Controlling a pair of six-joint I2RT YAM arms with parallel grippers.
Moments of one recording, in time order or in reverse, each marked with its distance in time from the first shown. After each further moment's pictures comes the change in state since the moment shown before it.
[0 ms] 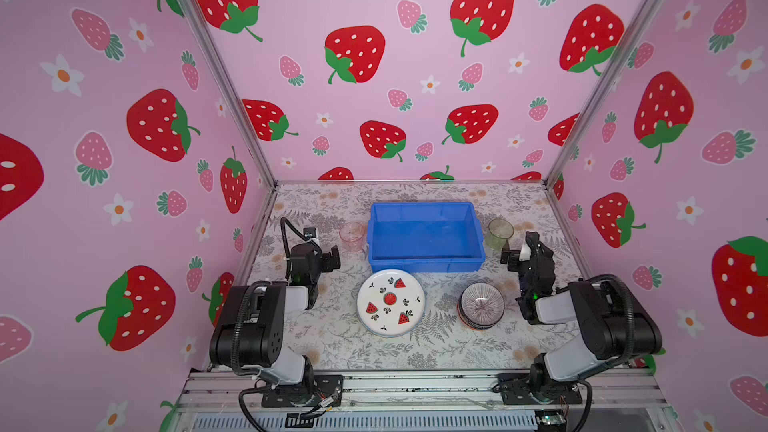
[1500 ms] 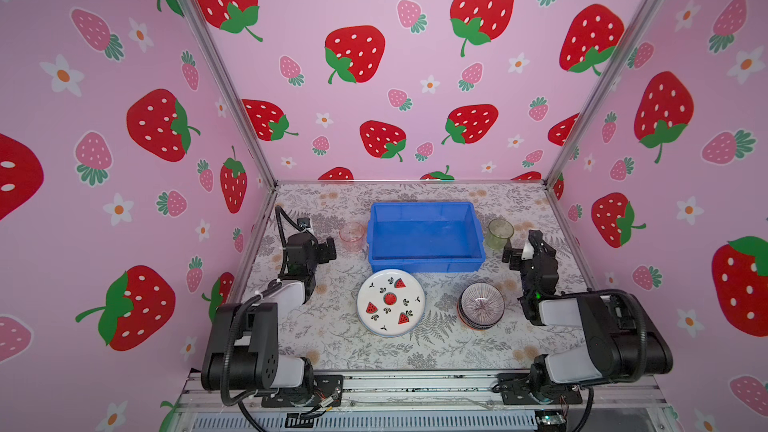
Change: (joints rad) left arm -0.005 -0.182 0.140 -0.296 -0.090 -0.035; right arm 0.000 -0.159 0.012 -0.145 -0.003 0.014
